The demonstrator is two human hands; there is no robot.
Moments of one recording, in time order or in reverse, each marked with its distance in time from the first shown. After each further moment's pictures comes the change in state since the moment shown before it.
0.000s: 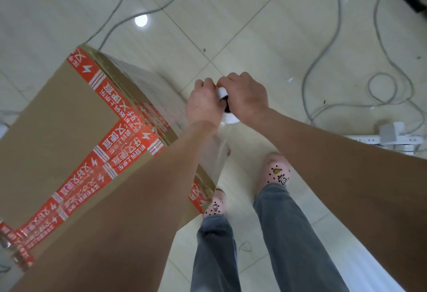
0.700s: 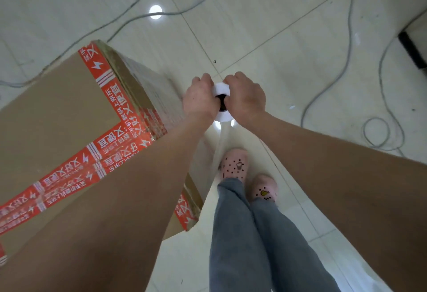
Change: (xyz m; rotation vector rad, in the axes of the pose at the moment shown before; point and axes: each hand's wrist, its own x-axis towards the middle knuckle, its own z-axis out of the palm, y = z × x) left_hand 0.043 0.002 -0.029 -0.093 -0.011 -0.172; right_hand 0.052 -0.009 -0.019 0.126 -0.024 0.075
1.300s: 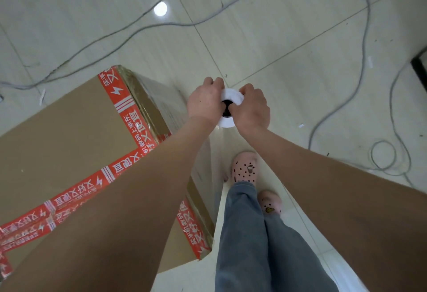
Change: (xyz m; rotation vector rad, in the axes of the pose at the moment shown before) left_hand 0.057 -0.013 -0.034 0.129 -0.019 0.167; right_hand 0.041 -0.036 0.002 0.334 0.036 0.305
